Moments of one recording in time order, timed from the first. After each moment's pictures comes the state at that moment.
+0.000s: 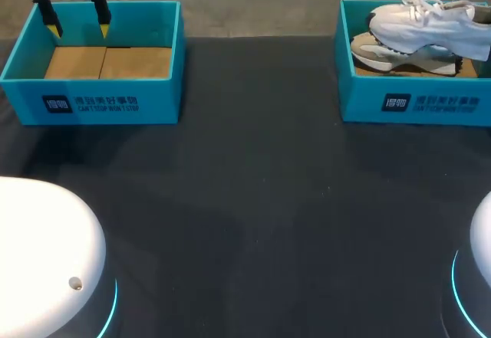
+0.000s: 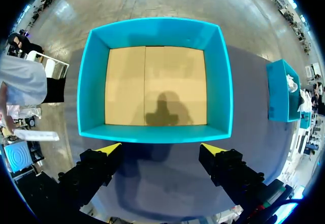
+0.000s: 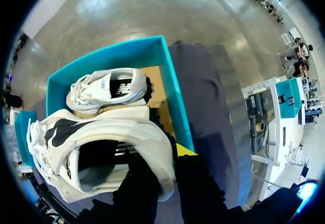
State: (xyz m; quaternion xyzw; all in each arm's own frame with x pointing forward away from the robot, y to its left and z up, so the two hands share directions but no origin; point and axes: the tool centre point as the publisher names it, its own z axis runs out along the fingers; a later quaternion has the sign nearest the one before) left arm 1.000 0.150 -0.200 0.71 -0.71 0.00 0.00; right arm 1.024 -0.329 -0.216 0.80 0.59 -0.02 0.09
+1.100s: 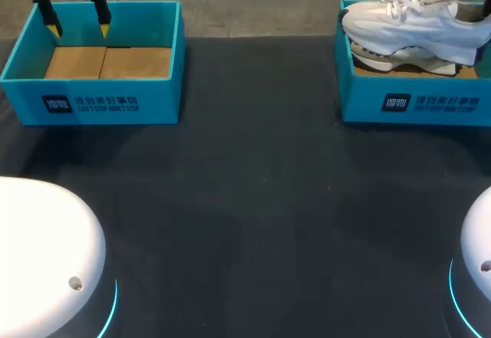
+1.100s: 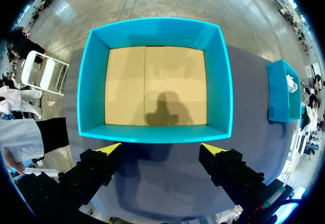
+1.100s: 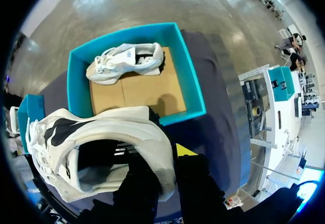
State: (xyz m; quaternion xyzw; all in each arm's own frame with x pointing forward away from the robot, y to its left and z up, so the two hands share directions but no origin) left arm 1.000 0.150 -0.200 0.71 -0.71 0.00 0.00; right arm 0.937 -0.243 -0.161 0.81 0.58 -0.05 0.06
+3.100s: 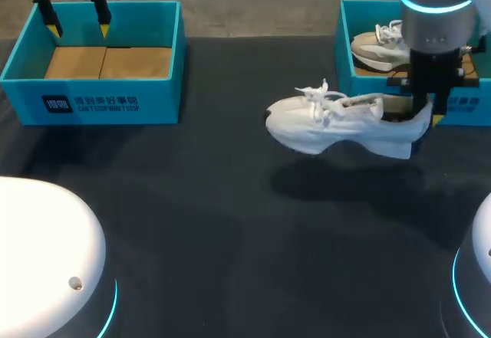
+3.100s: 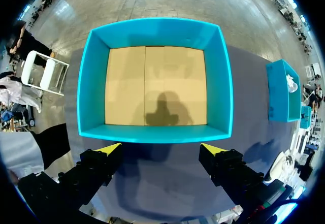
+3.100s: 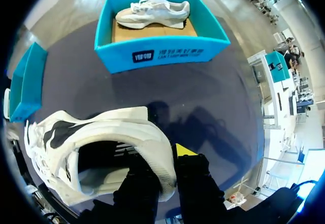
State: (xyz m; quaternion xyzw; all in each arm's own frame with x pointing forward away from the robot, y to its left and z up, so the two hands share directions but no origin) left arm 1.000 0.150 -0.200 0.71 -0.71 0.00 0.00; right arm 0.760 -0.089 -0.230 0.80 0.59 -0.07 0.11
